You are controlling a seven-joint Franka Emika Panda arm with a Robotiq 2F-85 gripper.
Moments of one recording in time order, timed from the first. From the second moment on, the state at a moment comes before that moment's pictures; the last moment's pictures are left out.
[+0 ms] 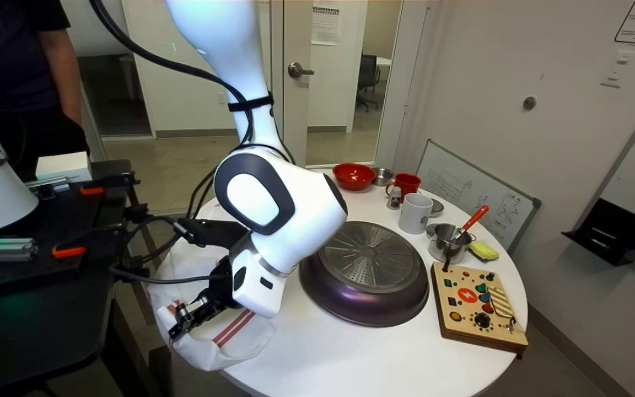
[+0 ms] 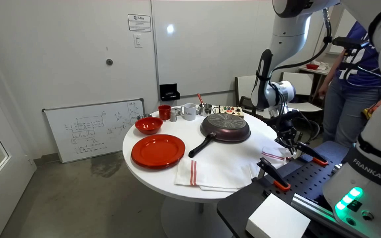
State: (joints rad) arm -0.20 0.94 -0.36 -2.00 0.03 2.16 0.51
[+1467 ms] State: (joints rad) arm -0.26 0.95 -0.37 -2.01 0.03 2.21 0.41
